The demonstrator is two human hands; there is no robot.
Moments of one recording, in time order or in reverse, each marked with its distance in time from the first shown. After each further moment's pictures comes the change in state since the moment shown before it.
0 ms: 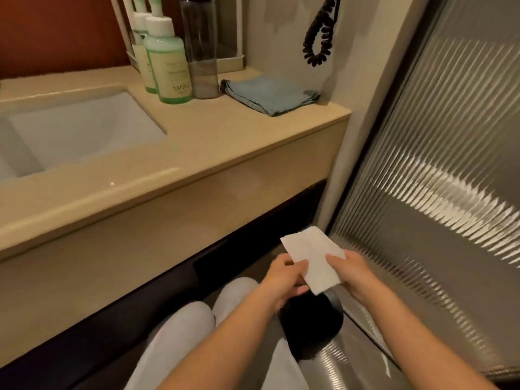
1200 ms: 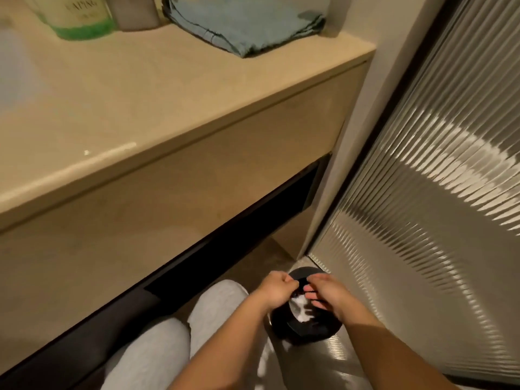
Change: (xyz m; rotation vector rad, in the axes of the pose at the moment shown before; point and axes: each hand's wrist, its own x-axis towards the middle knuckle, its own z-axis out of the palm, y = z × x) left_hand 0.141 -0.065 -0.018 0.644 -0.044 -0.121; right_hand 0.121 0.108 0.025 -0.075 -0.063 0.389
